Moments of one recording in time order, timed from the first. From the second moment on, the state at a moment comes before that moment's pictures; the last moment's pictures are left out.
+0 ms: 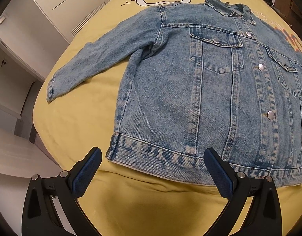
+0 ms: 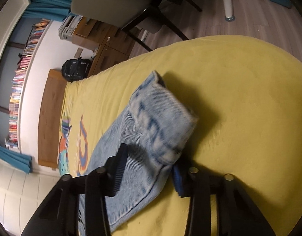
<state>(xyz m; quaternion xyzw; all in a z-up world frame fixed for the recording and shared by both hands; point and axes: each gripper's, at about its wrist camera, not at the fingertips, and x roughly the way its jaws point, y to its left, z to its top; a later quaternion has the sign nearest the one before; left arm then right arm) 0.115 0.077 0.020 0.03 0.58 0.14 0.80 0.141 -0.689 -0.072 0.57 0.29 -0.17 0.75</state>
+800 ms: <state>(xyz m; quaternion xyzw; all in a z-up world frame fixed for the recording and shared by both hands) 0.099 0.131 0.027 -0.07 0.55 0.10 0.83 0.296 -0.506 0.104 0.41 0.33 -0.01 0.85</state>
